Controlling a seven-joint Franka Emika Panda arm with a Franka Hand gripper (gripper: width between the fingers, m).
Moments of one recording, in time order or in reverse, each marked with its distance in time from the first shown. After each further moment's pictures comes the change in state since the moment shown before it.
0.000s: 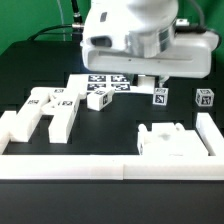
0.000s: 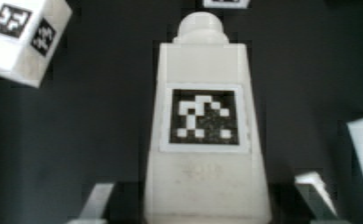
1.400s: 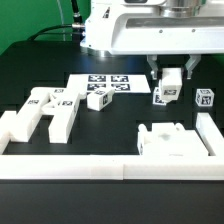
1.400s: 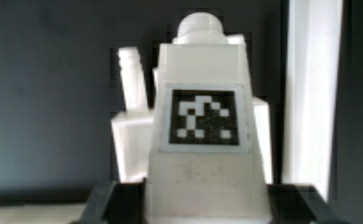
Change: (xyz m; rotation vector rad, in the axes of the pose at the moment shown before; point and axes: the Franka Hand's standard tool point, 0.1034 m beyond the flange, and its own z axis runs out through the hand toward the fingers) arm 0.042 -0.039 -0.061 -0.009 0.352 -0.207
